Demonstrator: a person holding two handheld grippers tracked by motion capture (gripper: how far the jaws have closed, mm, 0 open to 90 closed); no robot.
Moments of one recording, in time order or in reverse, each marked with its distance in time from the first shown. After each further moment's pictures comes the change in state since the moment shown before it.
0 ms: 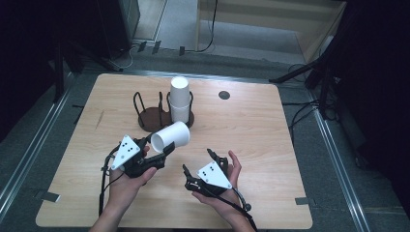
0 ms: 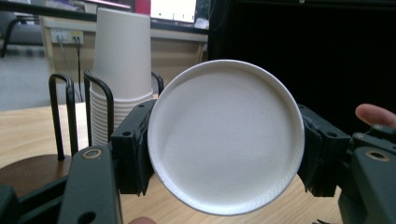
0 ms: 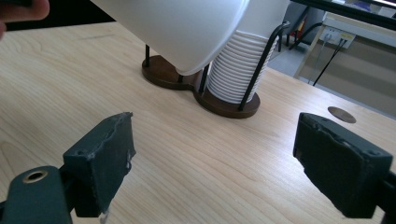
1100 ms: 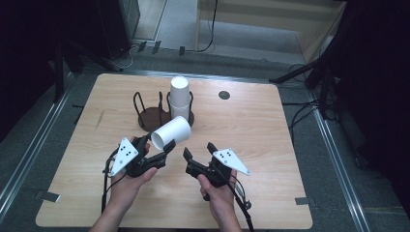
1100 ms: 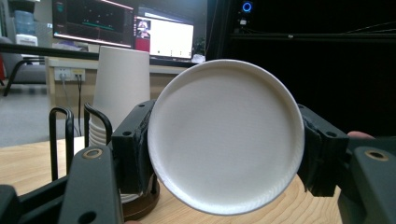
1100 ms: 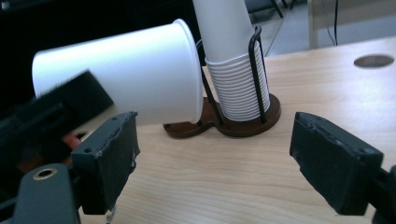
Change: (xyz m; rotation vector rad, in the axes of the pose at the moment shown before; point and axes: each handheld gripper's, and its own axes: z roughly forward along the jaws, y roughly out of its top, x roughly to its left) left arm 0.001 -0.010 0.005 -0.150 -0.012 0.038; right arm -0.015 0.032 0.000 -0.061 0.029 0.569
